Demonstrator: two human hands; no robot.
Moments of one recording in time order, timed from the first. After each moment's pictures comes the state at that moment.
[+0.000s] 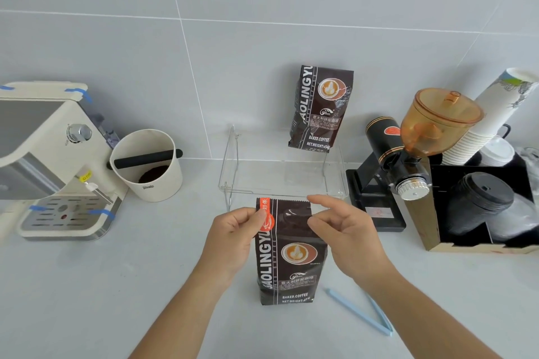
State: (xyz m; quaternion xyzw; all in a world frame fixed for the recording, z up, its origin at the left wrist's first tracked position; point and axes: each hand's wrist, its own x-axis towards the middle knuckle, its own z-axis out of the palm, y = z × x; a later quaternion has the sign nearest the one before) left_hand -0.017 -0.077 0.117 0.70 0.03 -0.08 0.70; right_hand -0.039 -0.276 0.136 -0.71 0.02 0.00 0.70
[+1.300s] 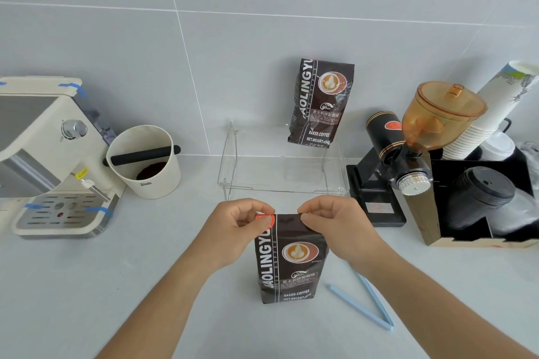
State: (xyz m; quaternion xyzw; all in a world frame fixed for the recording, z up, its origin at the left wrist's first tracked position) left_hand -0.004 -0.061 0.127 0.77 -0.08 -0.14 0.61; right_hand -0.026 -0.265 0.152 -0.78 0.13 0.10 0.61
